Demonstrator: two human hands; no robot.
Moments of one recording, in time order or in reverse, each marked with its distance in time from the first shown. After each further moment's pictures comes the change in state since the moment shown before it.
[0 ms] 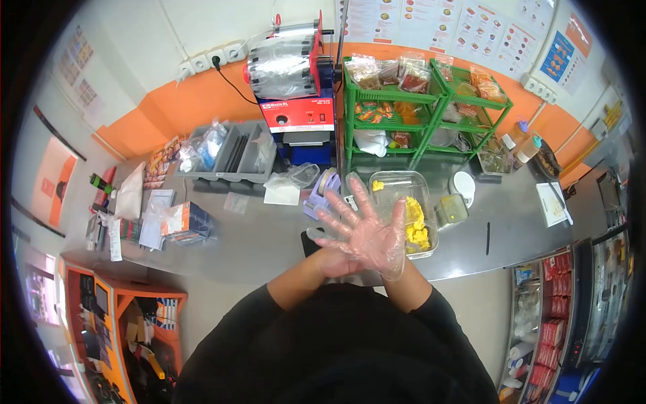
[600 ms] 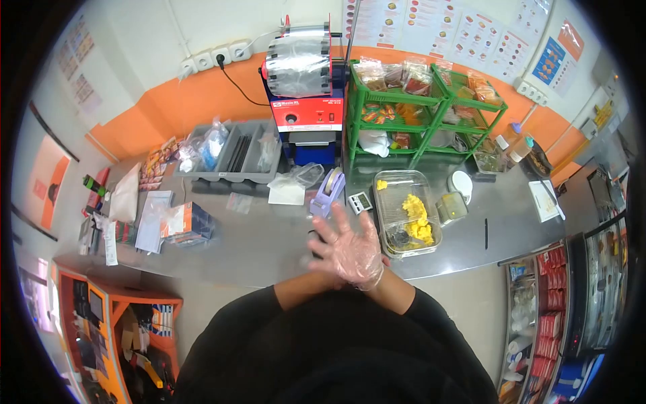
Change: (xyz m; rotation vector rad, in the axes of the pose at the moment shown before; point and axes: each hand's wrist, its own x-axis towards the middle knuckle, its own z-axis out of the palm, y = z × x) left_hand 0.009 -0.028 -0.087 -0.106 -0.356 0.437; right_hand 0.005 0.080 -0.048 0.437 -0.065 0.157
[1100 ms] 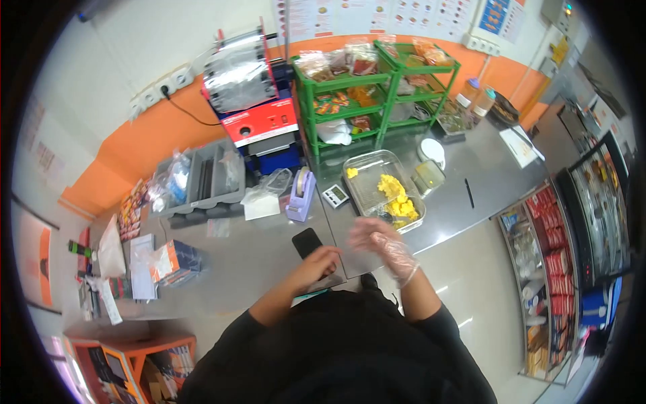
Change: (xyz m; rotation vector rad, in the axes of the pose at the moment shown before) left_hand -0.046 0.062 -0.015 1.151 0.158 -0.557; right_hand -0.091 -0.020 0.035 -1.336 0.680 -0.495
